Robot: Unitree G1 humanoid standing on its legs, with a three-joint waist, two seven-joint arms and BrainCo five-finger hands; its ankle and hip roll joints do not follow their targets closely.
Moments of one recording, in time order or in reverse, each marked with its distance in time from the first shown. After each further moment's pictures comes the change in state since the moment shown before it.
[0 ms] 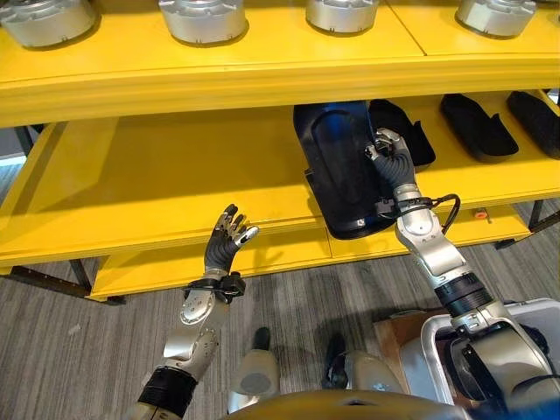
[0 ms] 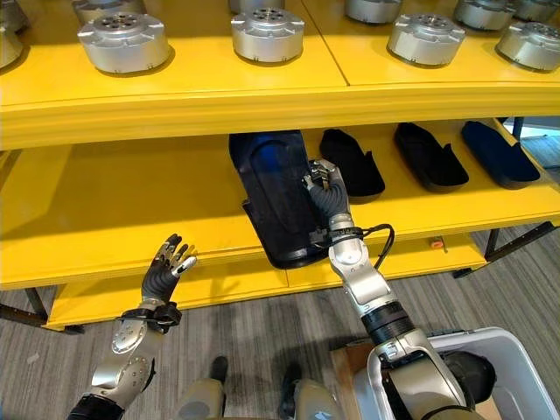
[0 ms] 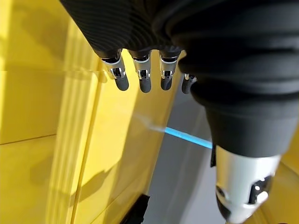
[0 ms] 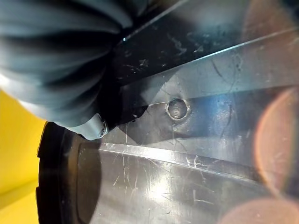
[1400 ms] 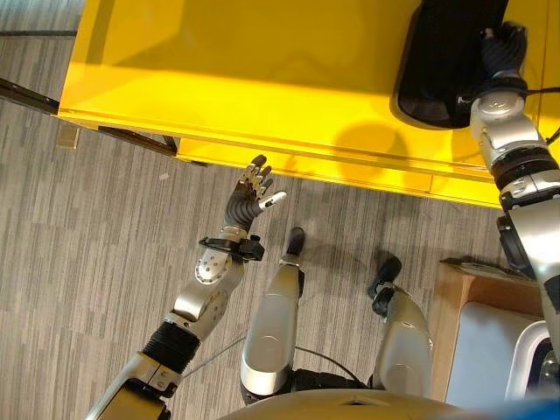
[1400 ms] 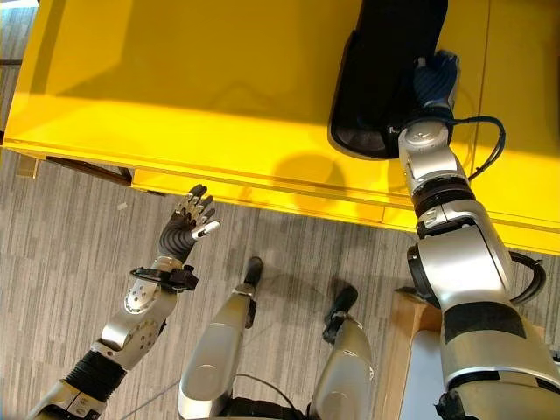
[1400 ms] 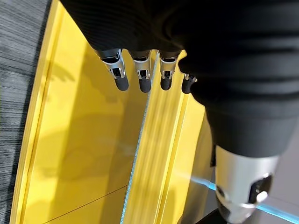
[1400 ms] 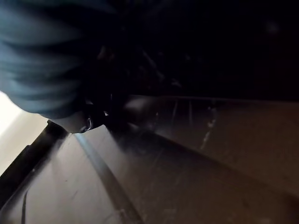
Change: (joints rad) left arm -0.189 0.107 -0.179 -0.123 -0.019 -0.047 0.050; right arm -0.829 -0.261 0.110 0.928 0.153 0.085 -0.136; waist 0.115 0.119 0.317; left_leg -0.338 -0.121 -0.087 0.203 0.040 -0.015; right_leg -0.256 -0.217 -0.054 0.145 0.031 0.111
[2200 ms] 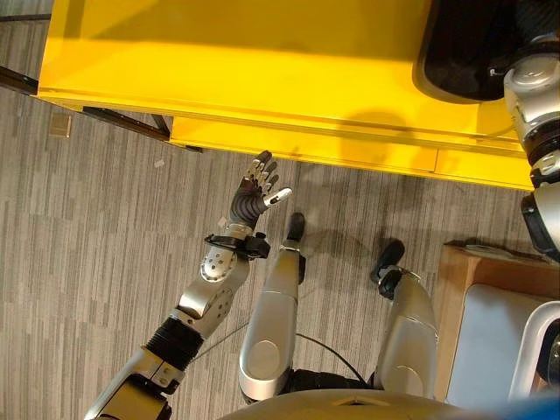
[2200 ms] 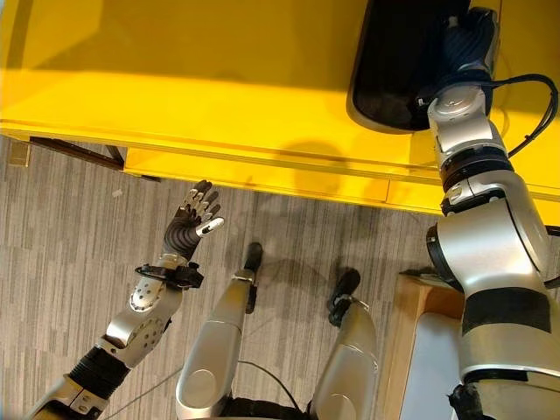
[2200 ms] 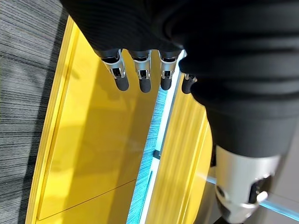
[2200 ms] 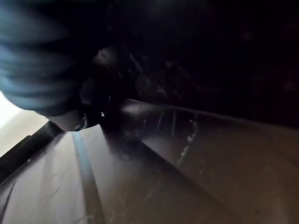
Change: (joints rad) left arm -0.029 0.003 -0.033 -0.007 -0.029 -0.012 0.027; right arm -0.134 -0.070 0.169 0.096 -0.006 -0.010 0.033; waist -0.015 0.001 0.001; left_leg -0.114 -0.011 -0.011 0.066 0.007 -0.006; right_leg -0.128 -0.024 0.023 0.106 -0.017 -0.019
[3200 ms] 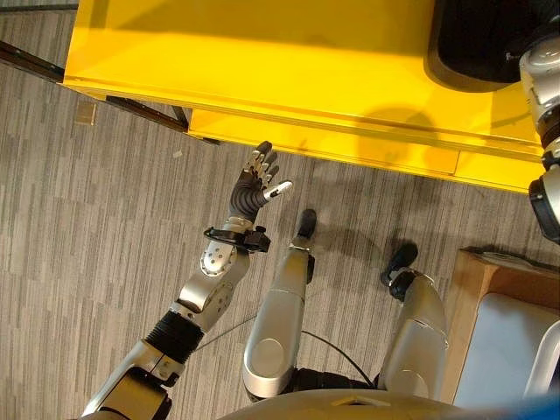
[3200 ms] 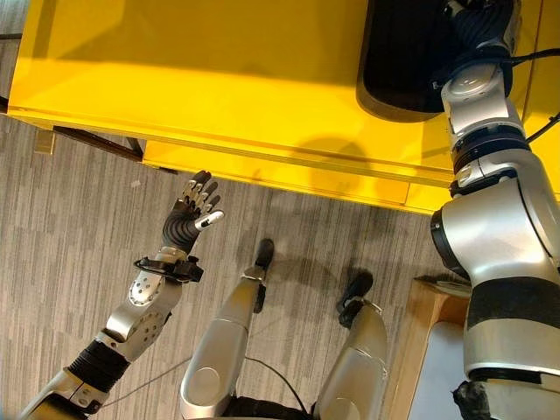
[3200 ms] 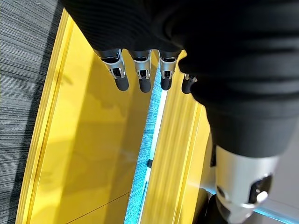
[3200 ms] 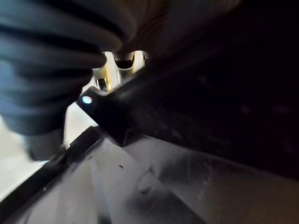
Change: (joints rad) left arm -0.033 0.010 -0.005 0.000 0.000 -0.021 0.000; right arm -0.106 -0.007 0.049 0.097 -0.013 0.014 0.015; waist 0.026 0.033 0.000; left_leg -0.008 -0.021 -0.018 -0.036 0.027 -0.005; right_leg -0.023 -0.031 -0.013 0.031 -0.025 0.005
